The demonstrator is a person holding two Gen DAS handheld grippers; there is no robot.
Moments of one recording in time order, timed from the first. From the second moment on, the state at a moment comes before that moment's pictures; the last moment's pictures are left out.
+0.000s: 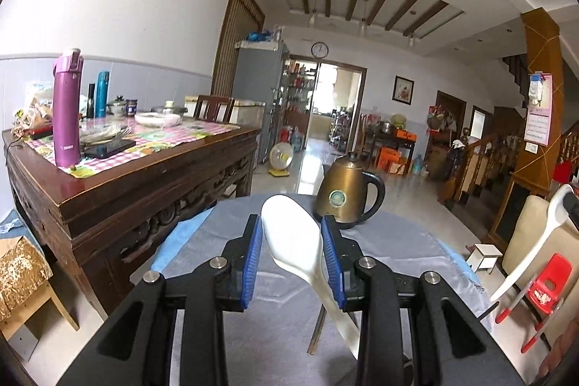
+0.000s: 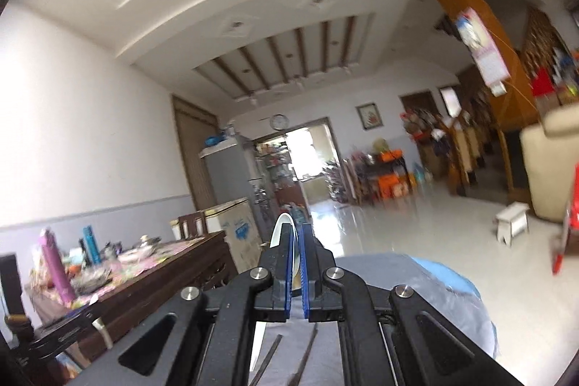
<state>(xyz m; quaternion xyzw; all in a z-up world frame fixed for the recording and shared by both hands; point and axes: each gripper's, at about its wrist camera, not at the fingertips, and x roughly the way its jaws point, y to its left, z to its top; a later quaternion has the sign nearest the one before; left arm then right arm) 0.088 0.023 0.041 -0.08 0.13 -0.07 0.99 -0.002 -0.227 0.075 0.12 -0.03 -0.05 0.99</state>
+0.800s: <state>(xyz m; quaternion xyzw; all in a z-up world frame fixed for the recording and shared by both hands) 0.079 -0.024 0.021 -0.04 0.10 -0.08 0.99 0.031 -0.162 -0.027 0.00 0.11 -0.01 0.99</state>
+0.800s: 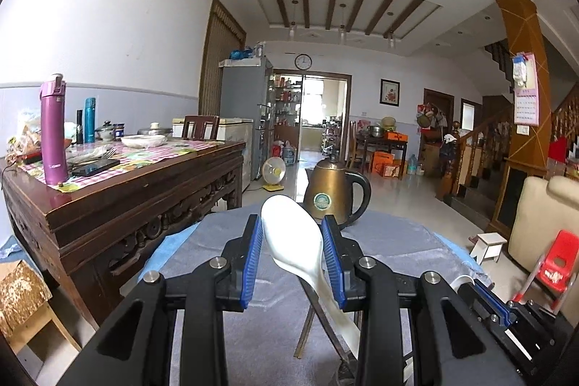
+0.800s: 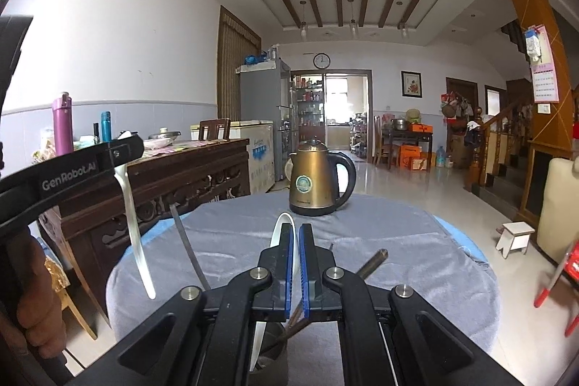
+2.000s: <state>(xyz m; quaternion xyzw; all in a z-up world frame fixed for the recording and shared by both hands) 0.092 -0.005 0.002 -0.05 0.13 -0.04 0.99 0.039 -0.172 -0.040 0.04 0.14 0.01 0.99</state>
